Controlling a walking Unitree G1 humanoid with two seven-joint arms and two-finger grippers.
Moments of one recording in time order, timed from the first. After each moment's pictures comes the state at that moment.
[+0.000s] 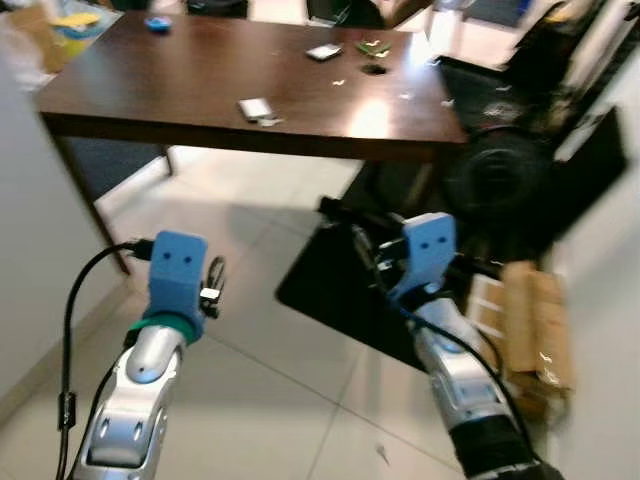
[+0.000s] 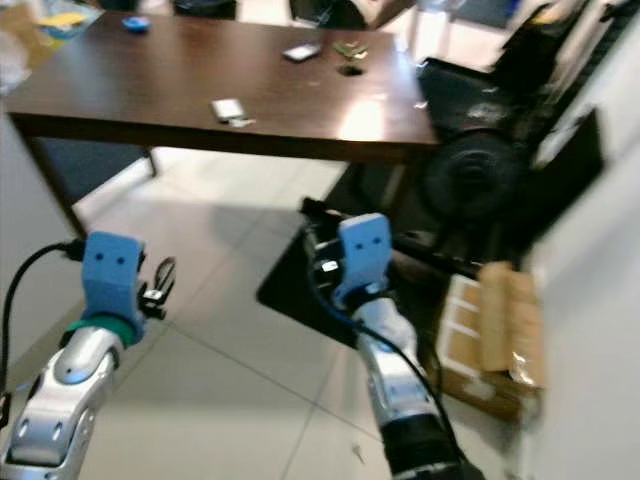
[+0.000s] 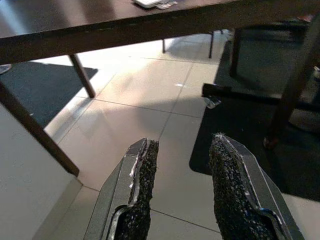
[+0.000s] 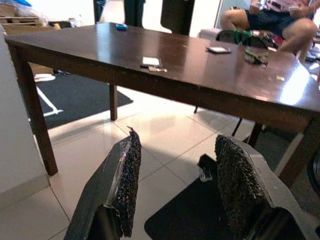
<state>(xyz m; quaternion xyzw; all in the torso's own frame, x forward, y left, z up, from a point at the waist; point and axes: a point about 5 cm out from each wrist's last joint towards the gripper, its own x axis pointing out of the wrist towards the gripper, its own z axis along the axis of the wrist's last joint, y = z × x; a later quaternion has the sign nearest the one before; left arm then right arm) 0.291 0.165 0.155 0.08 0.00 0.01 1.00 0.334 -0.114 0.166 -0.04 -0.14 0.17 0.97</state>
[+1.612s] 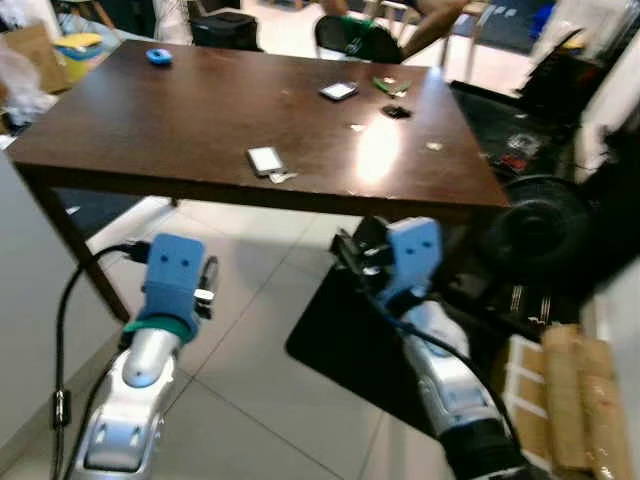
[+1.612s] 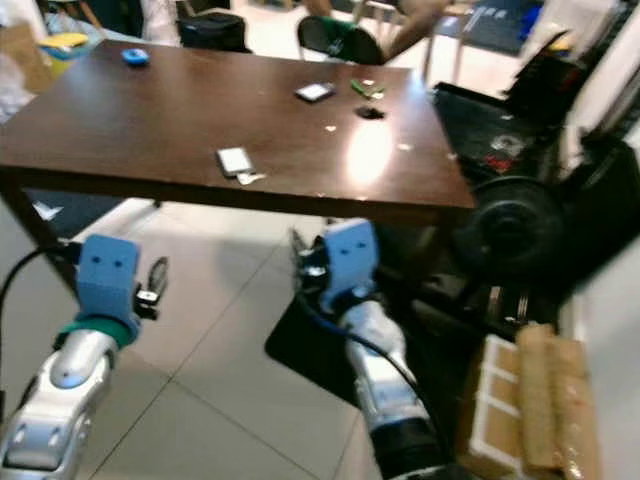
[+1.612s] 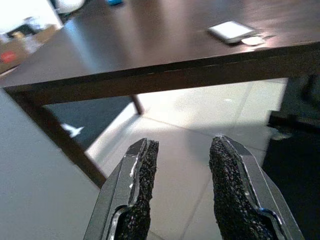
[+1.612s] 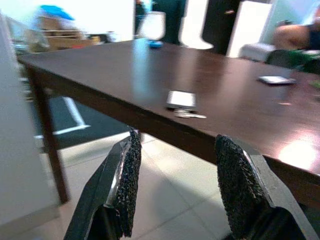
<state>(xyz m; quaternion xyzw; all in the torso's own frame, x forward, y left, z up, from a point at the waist) 0.289 0.171 0.157 0.10 -0.01 0.03 0.99 0.330 -0.097 0.163 -0.05 -0.14 0.20 0.97</state>
